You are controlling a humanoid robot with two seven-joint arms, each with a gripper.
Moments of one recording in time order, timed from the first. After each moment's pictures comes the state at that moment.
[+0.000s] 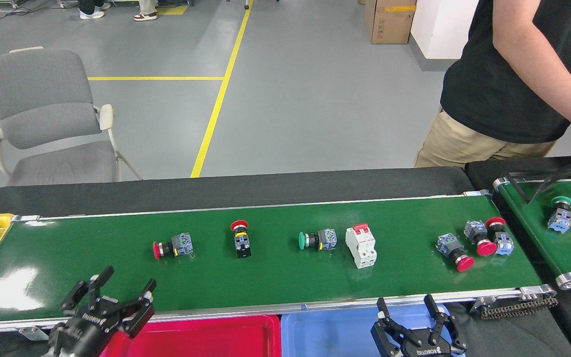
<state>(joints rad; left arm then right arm) -0.14 0.22 0.14 -1.25 -1.46 -0.52 0.01 0.11 0.08 0.14 -1.64 1.43 -0.07 -0.02</state>
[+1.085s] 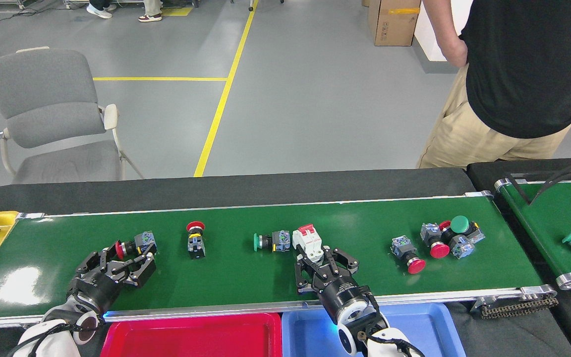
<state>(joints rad) -0.37 0.23 0.13 -0.86 -1.45 -0.52 0.03 -0.26 -0.03 0.36 -1.28 1.21 -0.22 -0.01</state>
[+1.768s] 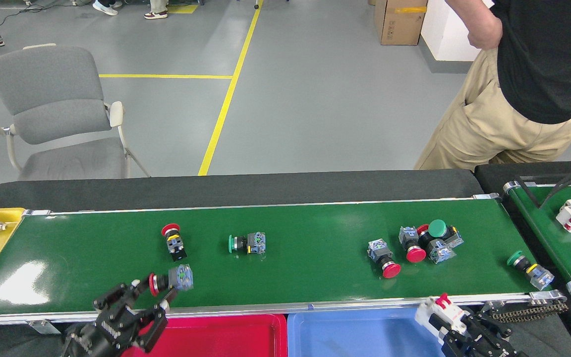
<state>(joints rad) 0.25 0.20 0.14 -1.62 -1.39 -0.78 0.06 0.17 -0.16 -0.17 -1.51 1.05 -0.77 0.06</state>
